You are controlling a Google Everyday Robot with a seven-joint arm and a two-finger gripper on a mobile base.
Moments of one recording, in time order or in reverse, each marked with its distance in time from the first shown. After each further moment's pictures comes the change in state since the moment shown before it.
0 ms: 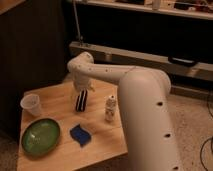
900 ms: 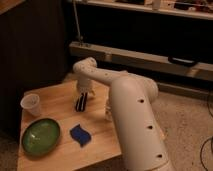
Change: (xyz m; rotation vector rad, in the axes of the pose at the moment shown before) arm 0.011 0.008 0.066 0.074 -0.067 0.024
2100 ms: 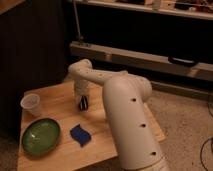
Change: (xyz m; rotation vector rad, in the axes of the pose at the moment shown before) arm -0.015 -0.013 -0.014 -0.043 -0.047 0.019
